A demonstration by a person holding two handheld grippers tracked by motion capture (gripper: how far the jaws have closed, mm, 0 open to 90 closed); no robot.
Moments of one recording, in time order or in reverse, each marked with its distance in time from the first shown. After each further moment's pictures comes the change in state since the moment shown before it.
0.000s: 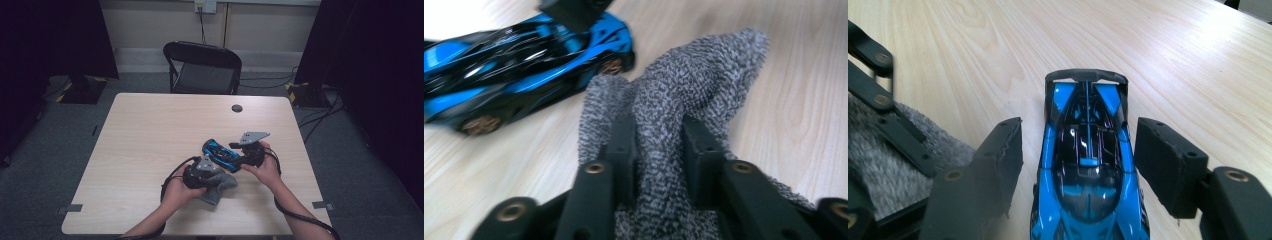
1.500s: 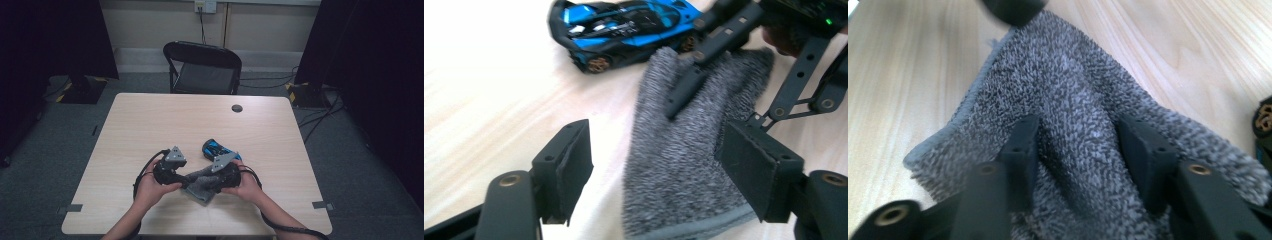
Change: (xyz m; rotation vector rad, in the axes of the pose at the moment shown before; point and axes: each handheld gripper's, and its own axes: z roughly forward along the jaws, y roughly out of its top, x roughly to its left) left arm 0.043 -0.035 -0.069 -0.064 0.111 -0.163; right arm 0.073 -0.009 0.054 0.145 0.267 -0.161
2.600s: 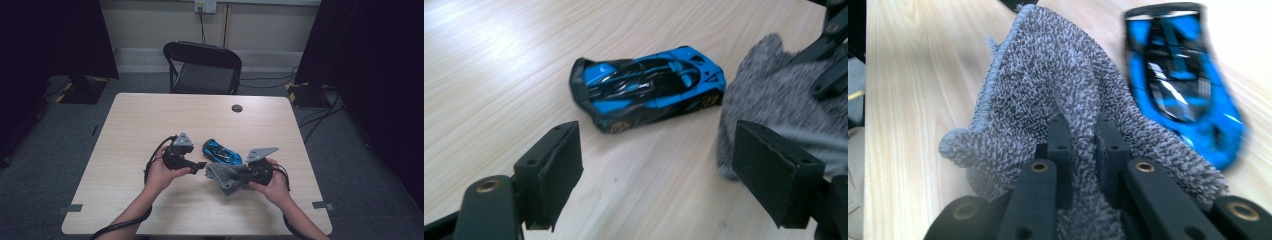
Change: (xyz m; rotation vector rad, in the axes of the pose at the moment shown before) left arm 0.014 0.038 0.031 -0.047 -0.028 -0.004; right arm 0.000 -0.029 -0.099 -0.069 -0.150 0.290
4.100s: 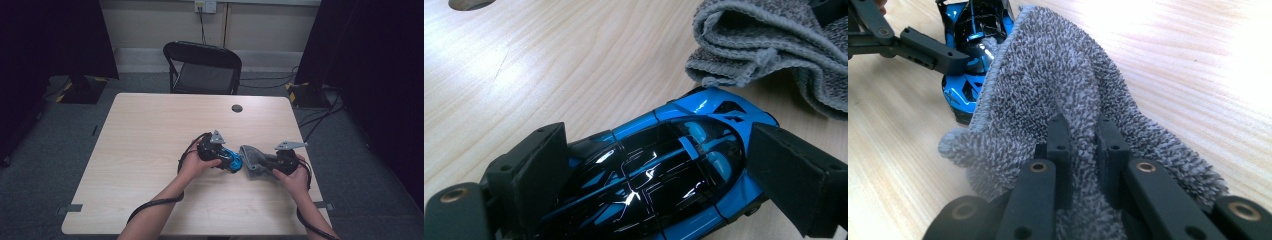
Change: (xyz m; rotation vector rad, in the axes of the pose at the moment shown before) left arm -0.003 0.024 0.106 -0.002 -0.015 0.121; right arm -0.069 -0.042 -0.033 -0.034 -0.293 0.214
